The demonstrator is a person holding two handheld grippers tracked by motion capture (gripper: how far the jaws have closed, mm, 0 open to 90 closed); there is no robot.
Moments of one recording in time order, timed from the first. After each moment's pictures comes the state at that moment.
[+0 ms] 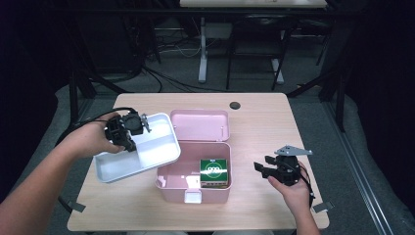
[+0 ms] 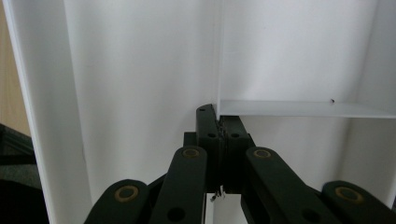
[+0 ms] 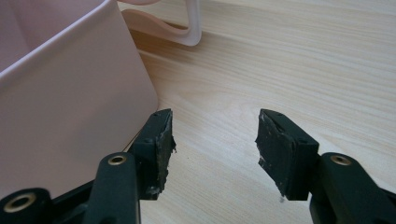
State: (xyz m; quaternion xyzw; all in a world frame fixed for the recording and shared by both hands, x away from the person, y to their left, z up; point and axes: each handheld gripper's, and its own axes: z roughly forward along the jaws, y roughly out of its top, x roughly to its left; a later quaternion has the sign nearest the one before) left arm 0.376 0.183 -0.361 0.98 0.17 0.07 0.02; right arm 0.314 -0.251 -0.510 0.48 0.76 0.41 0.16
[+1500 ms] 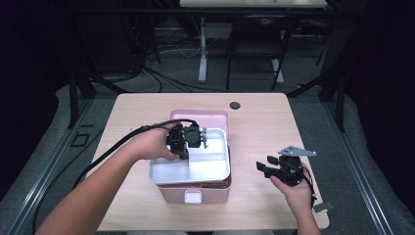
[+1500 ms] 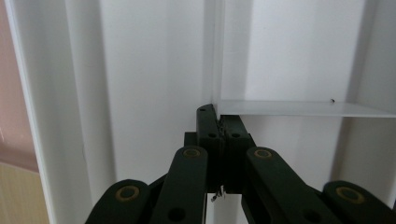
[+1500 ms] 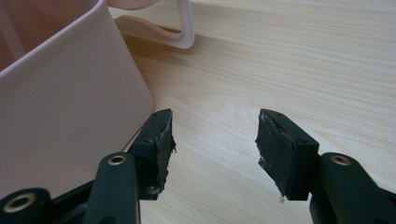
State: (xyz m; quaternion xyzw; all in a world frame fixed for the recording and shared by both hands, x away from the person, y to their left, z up) left arm 0.370 0.053 -0.395 1.00 0.02 0.06 0.04; right arm 0.314 -0.259 -0.512 0.49 0.75 0.42 0.16
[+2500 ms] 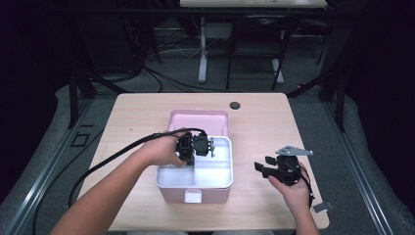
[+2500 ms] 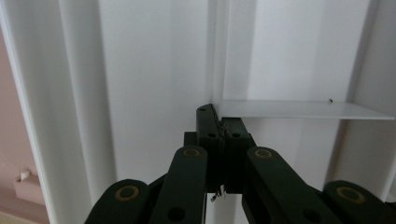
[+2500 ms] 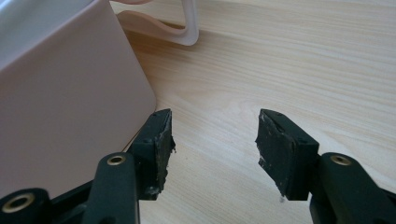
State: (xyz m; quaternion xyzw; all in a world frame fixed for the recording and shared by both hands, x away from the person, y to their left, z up) left arm 0.370 0.035 -0.426 1.00 -0.01 0.06 0.02; right arm 0.317 -0.254 -0.515 0.49 0.75 0.41 0.16
